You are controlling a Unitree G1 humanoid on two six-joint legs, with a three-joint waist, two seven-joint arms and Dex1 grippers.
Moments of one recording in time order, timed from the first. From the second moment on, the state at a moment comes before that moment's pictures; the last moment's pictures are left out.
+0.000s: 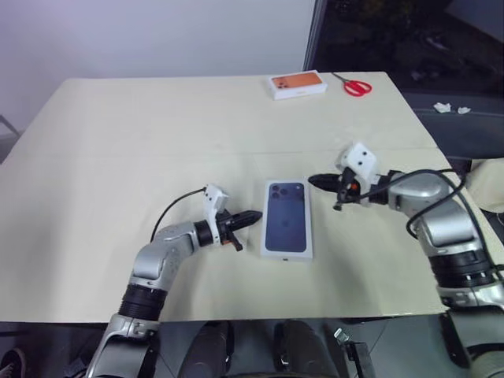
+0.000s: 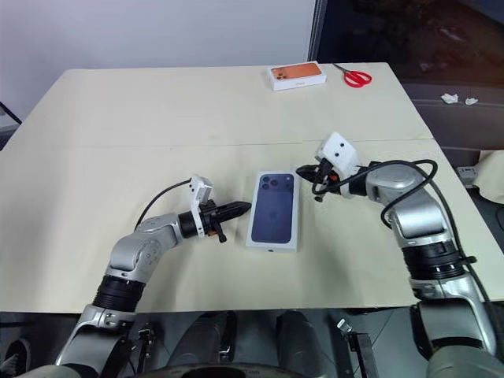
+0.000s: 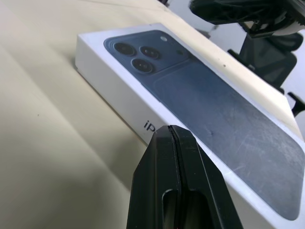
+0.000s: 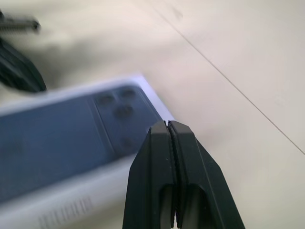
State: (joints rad) left arm -0.35 0.24 -0.08 0.07 -0.46 0.54 -0.84; right arm -0.54 -0.65 0.08 0.00 0.22 0.47 0.93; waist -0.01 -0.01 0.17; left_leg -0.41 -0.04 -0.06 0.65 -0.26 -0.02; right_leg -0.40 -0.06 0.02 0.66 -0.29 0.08
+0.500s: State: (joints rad) left arm -0.32 0.25 -0.08 0.03 -0.47 0.56 -0.82; right arm -0.47 -0.64 0.19 0.11 0.06 0.22 0.90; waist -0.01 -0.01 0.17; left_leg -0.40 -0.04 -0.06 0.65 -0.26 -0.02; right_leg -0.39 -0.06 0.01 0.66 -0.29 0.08
